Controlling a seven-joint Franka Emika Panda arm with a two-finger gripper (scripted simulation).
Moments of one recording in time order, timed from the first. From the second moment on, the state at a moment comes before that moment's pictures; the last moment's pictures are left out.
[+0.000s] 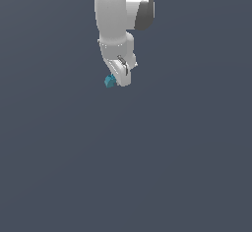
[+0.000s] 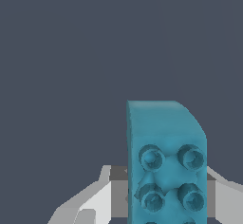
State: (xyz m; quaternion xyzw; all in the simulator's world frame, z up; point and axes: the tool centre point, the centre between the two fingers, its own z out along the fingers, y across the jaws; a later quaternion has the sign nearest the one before) arm -0.120 -0.041 0.258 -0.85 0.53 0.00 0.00
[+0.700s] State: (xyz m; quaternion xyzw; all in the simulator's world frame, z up) arm -0.148 -0.051 0.305 -0.85 0.53 0.00 0.00
